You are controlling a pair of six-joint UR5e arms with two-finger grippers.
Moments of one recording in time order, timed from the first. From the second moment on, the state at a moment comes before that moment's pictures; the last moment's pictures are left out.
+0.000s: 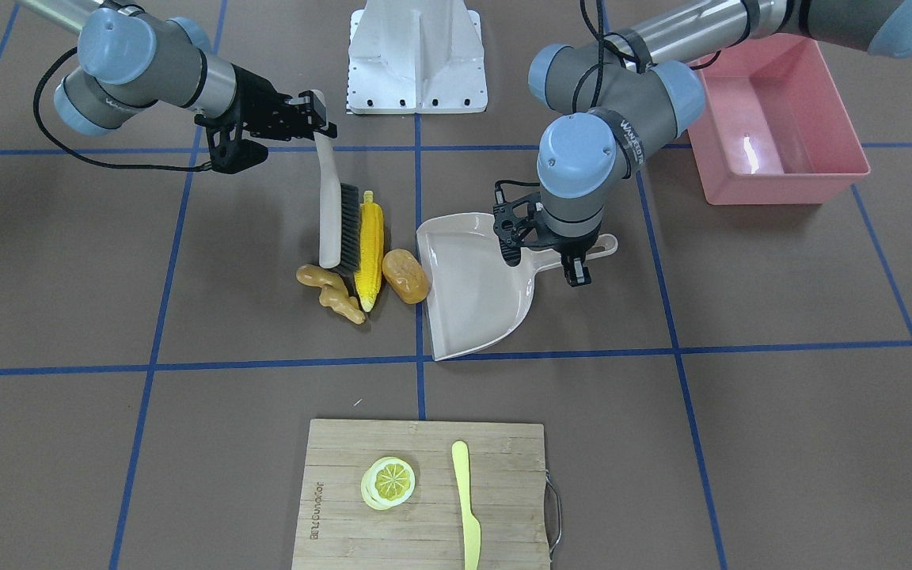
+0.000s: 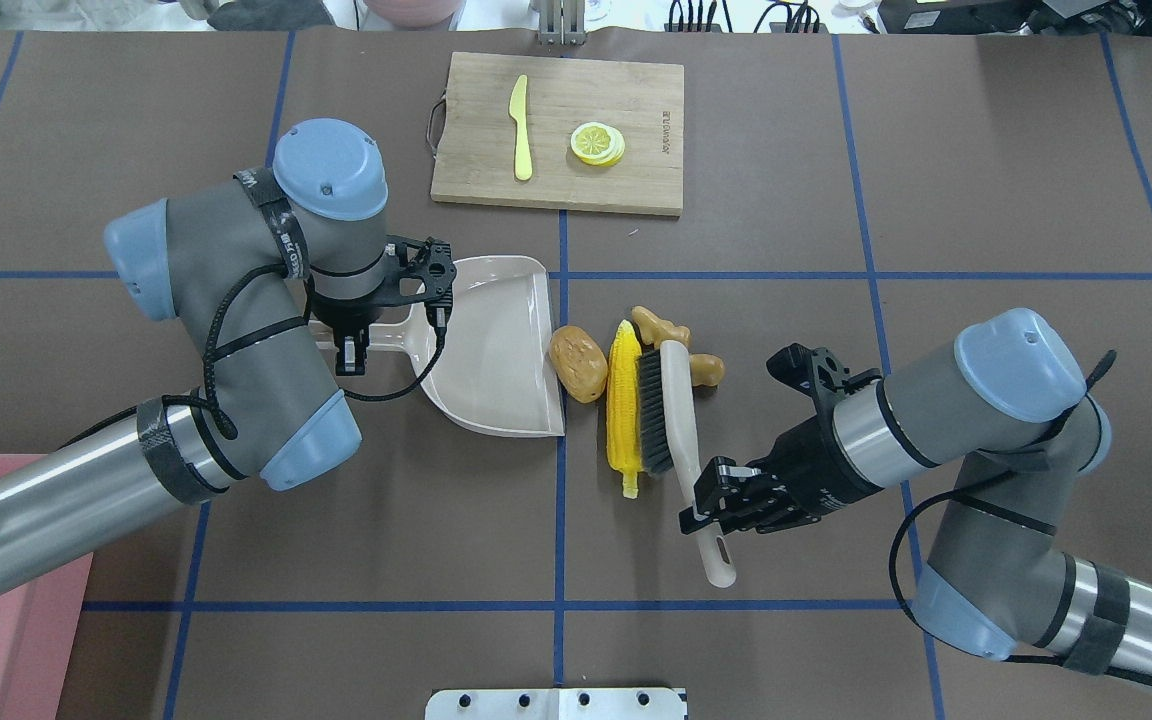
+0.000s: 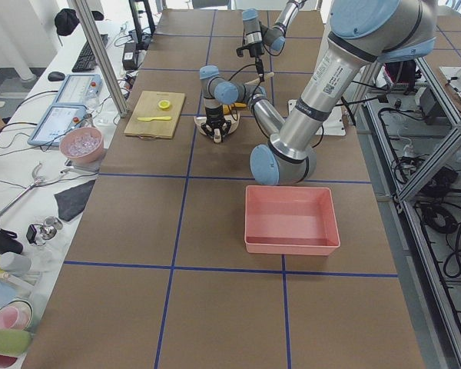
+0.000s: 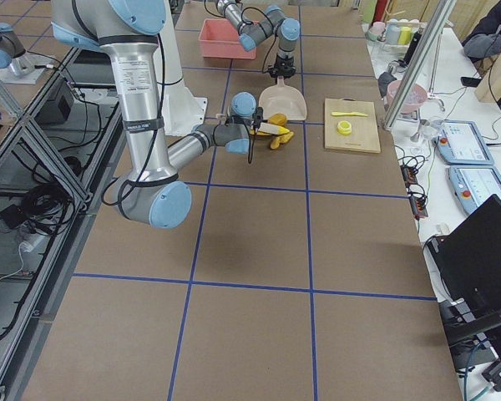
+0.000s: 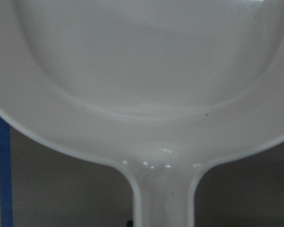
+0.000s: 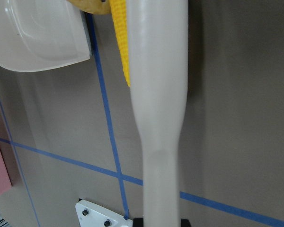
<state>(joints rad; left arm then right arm) -0.66 -2.24 -1.59 -1.33 -1.98 0.49 0.51 -1.33 1.80 -0.64 2.31 1.64</state>
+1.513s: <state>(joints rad) -0.64 -2.25 -1.59 -1.34 -1.97 0.51 0.70 -1.37 1.85 -0.80 2.44 1.52</state>
